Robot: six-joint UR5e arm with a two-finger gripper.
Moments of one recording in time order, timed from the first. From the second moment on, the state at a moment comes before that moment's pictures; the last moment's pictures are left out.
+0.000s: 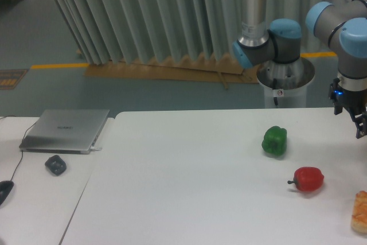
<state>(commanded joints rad) 2.62 -1.73 -1.62 -1.41 1.65 1.56</state>
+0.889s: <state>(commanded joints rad) 2.45 -1.87 -1.58 -1.18 1.65 1.16</state>
